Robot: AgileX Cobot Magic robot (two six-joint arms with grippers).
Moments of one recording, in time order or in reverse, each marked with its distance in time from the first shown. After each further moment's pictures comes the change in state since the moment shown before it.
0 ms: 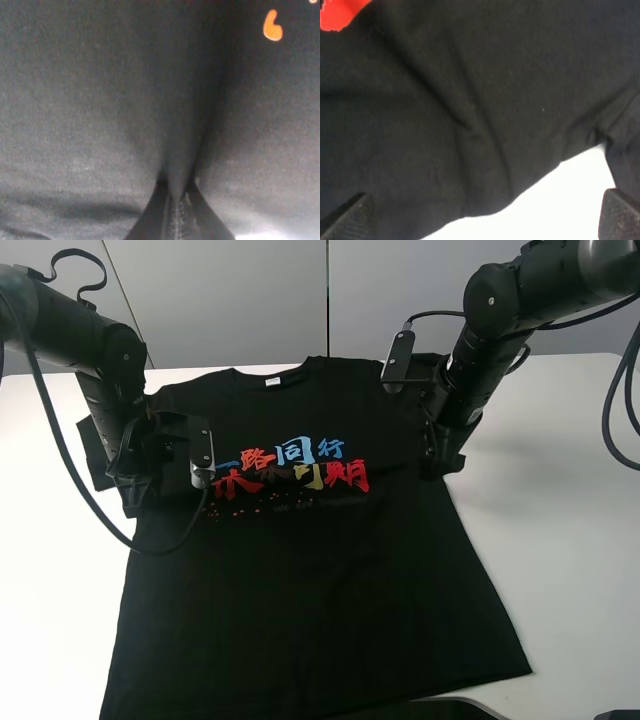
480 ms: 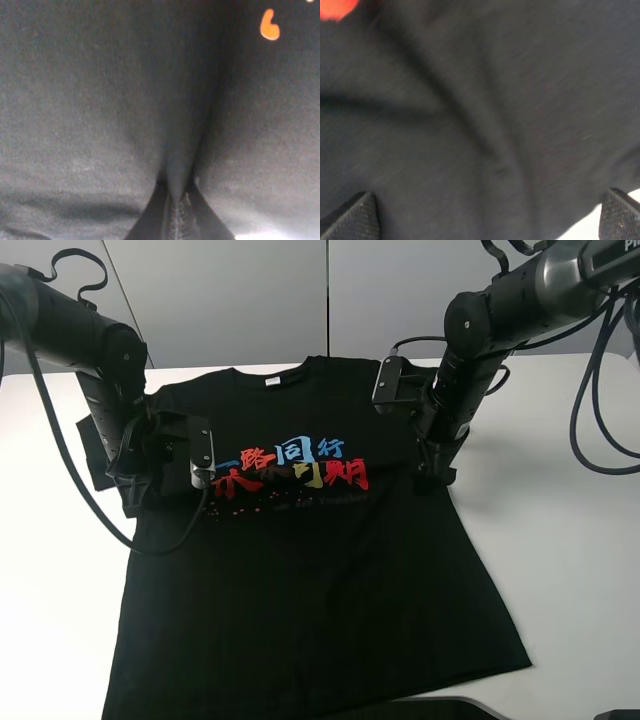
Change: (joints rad) left arm -0.001 0.002 0.000 0.004 0.001 0.000; right arm 0.000 0.117 -0.071 0.017 0.012 -0.042
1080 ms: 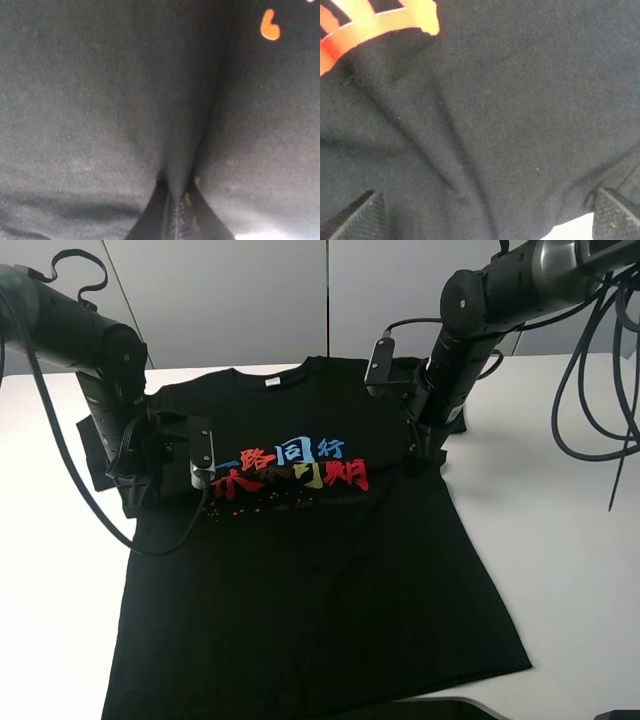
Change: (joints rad) left arm 0.000 0.000 0.000 0.000 0.000 -0.002; right arm -0.002 0.006 -0.062 0.051 0.028 -0.047
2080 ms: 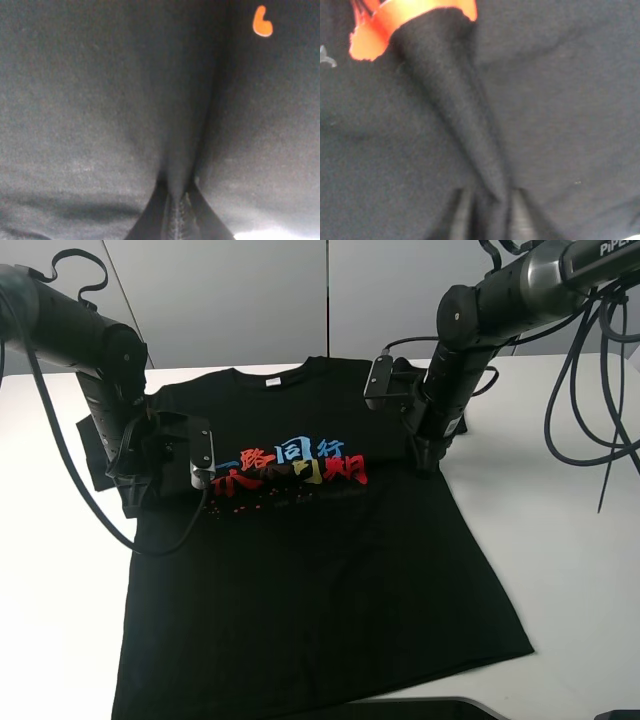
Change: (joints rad) left arm 0.000 0.000 0.000 0.002 0.000 0.000; right arm -0.005 0.048 -0.007 0.056 0.036 -0.036
